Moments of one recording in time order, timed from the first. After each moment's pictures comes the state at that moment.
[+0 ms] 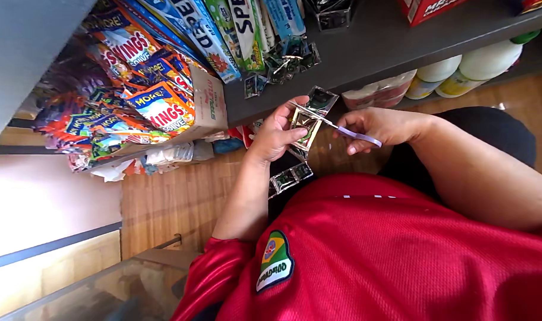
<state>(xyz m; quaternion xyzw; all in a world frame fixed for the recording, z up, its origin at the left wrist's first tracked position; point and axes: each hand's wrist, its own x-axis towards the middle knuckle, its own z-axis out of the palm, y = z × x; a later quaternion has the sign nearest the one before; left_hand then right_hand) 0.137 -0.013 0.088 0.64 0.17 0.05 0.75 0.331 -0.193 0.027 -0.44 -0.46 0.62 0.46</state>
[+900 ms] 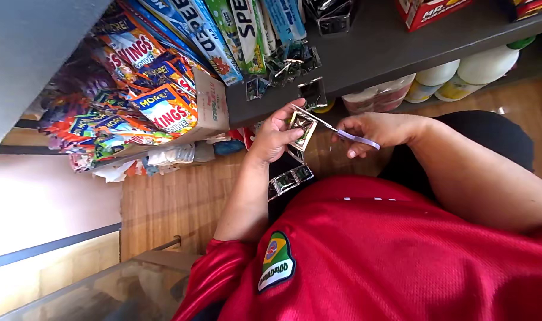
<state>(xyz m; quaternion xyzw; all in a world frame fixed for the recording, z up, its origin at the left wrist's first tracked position) 0.132 -0.005 0.084 0.64 0.19 0.06 0.74 0.333 -0.191 0.026 -0.45 -0.46 0.63 0.43</state>
